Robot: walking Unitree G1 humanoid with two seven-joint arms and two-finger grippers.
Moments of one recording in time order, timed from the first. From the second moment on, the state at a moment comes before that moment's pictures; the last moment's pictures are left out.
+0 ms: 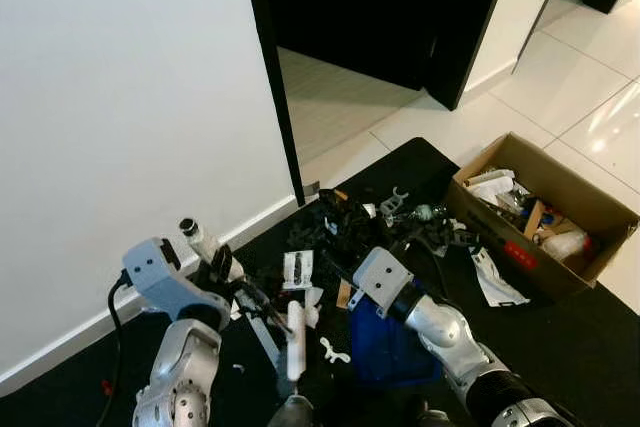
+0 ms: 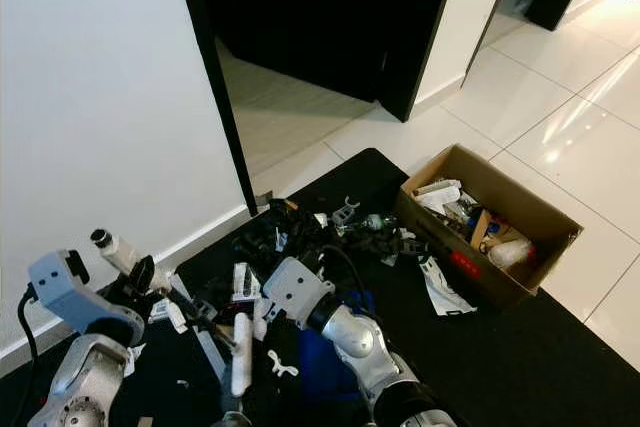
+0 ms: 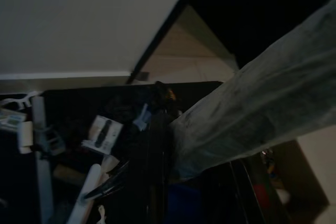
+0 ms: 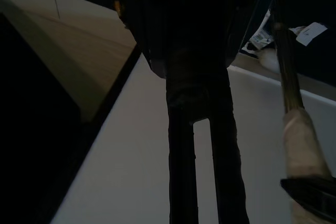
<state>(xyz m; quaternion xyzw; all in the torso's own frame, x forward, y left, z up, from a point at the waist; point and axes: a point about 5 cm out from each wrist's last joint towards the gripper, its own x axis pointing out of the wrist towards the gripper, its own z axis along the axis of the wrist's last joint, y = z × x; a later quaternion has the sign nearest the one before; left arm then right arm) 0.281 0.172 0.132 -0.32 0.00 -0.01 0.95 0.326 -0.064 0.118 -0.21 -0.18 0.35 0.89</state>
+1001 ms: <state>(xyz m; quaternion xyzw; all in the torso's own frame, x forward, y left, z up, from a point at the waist) 0.269 0.241 0.173 -0.09 0.03 -0.03 0.99 0.333 -0.080 0.118 -0.20 -0.18 0.30 0.92</state>
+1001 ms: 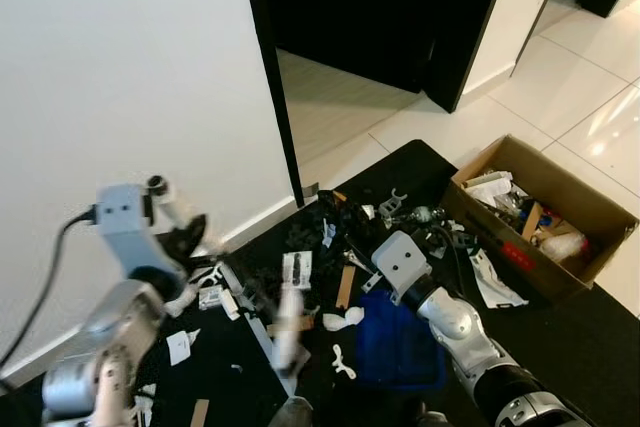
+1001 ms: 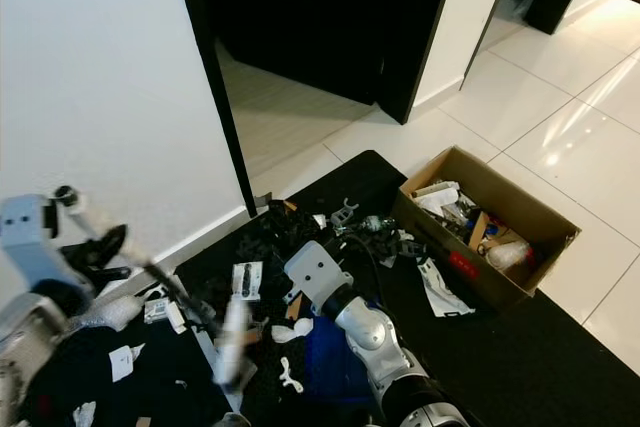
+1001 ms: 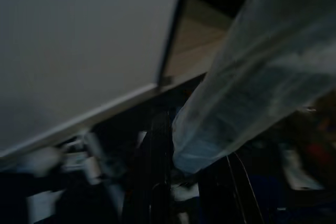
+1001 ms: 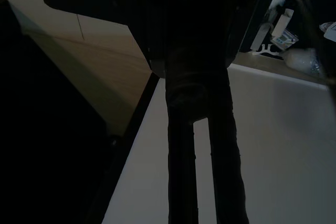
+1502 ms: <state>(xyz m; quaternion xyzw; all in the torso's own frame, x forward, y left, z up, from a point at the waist) 0.270 0.254 0.105 -0.08 0.05 0.02 1.00 0.331 -0.080 0.116 -0.20 -0.18 0.30 0.92</state>
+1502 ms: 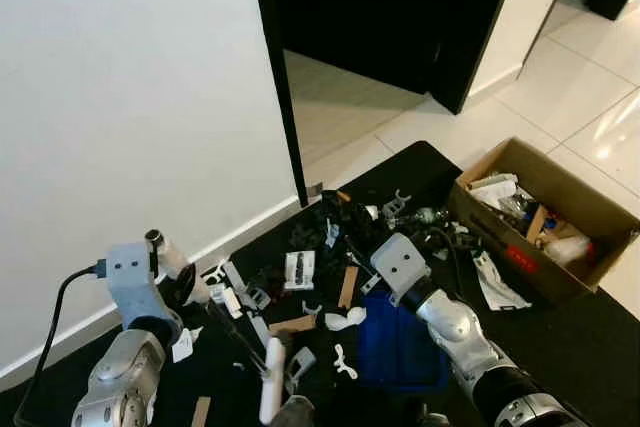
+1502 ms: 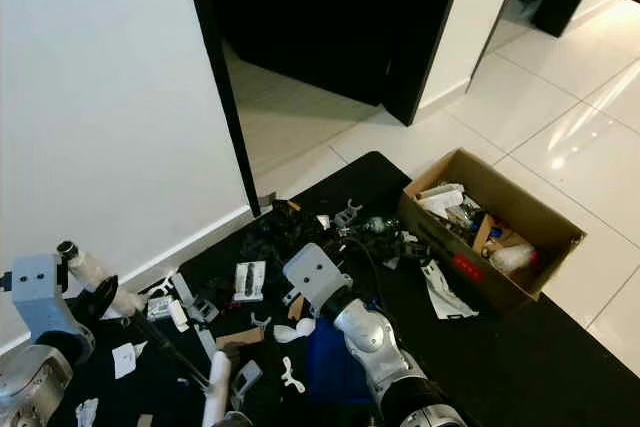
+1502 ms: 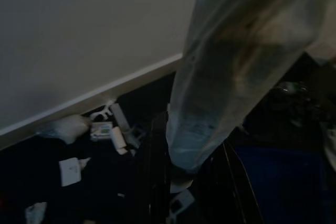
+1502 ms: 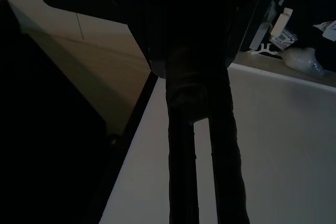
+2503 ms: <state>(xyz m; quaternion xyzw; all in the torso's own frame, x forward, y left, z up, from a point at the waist) 0.257 0.224 0.074 -0.27 0.03 0.06 0.96 0.330 -0.083 0.116 -0.20 -0.18 0.30 0.92</state>
